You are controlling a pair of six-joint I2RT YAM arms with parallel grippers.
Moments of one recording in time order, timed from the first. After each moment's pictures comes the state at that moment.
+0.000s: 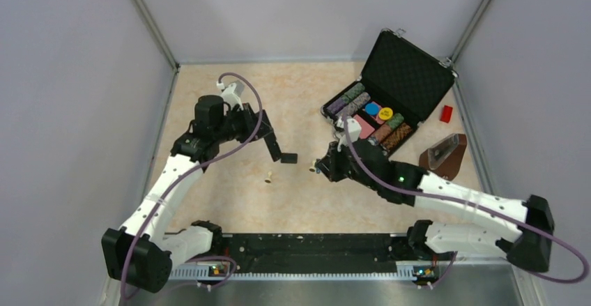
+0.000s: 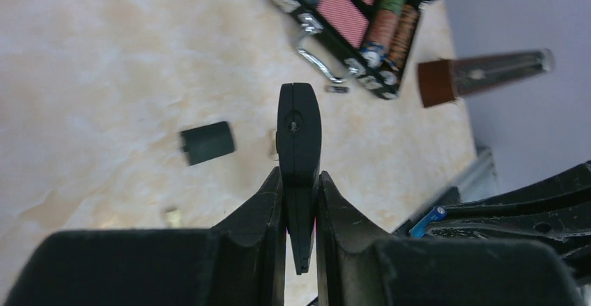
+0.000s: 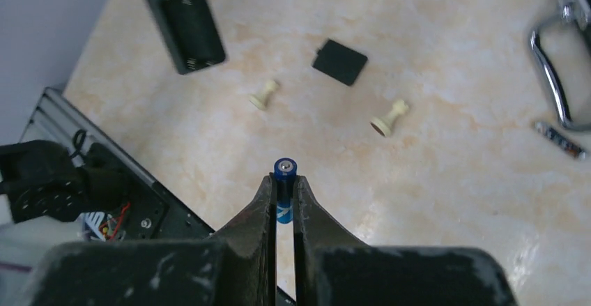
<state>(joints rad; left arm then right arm) -0.28 1.07 0.96 -0.41 0.36 -0.51 1.06 1.12 0.85 -0.29 0.28 0.66</state>
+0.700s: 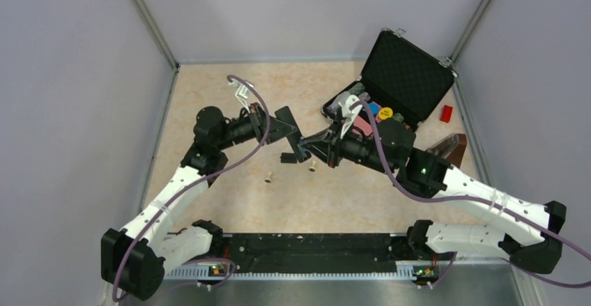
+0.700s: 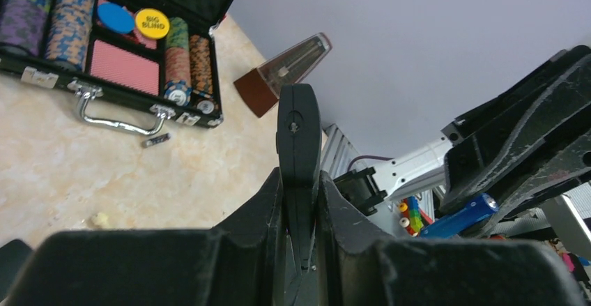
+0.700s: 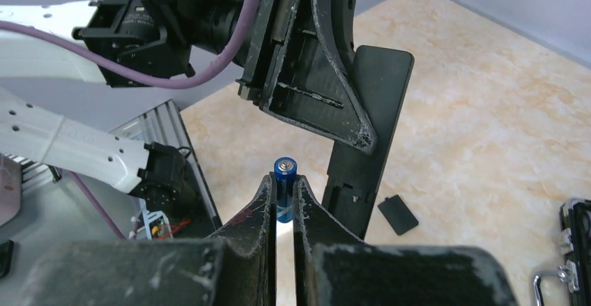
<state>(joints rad) -0.39 1.04 0.77 0.27 0.77 -0.81 1.07 0.99 1.05 -0.12 -0.02 0.20</state>
